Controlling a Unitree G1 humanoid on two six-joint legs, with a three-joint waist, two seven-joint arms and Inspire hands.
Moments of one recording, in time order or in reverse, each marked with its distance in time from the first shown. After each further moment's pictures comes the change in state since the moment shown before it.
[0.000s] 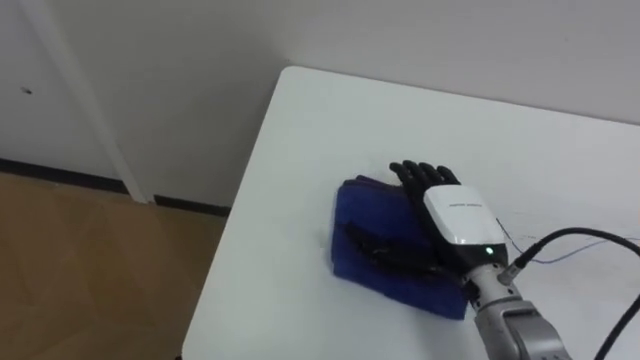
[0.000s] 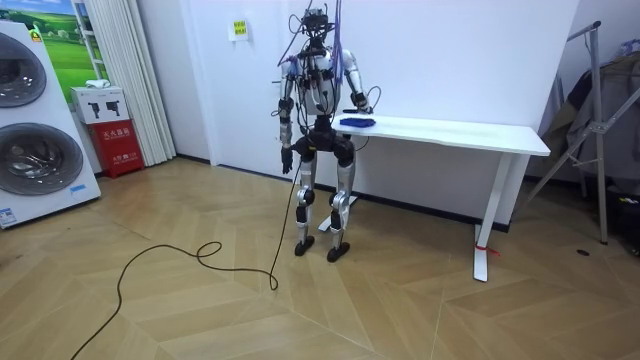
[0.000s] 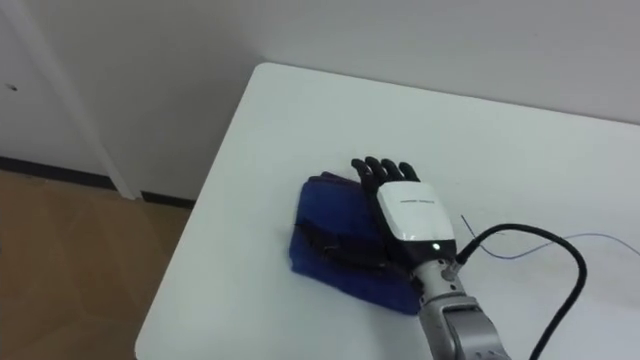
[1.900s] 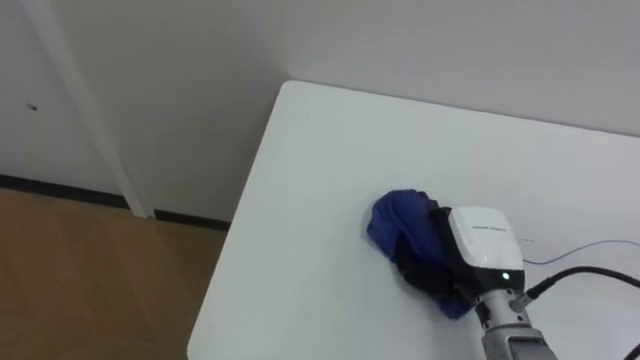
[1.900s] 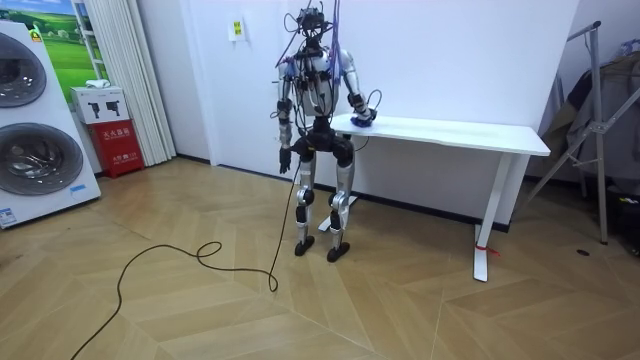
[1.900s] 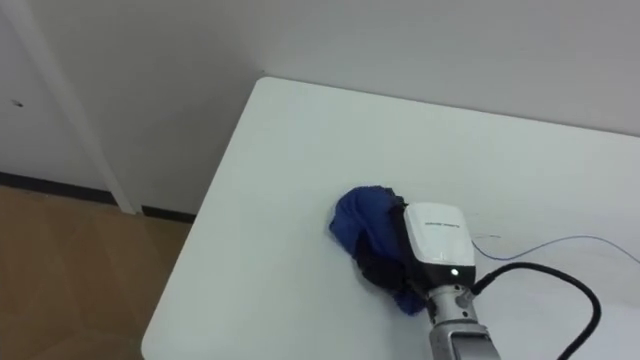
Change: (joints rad) left arm 0.002 -0.025 -0.012 -0.001 0.117 0.053 0.087; right arm -0.029 0.061 0.013 0.210 0.050 0.071 -0.190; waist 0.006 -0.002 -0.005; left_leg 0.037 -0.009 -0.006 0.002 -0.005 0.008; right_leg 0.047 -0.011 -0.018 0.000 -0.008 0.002
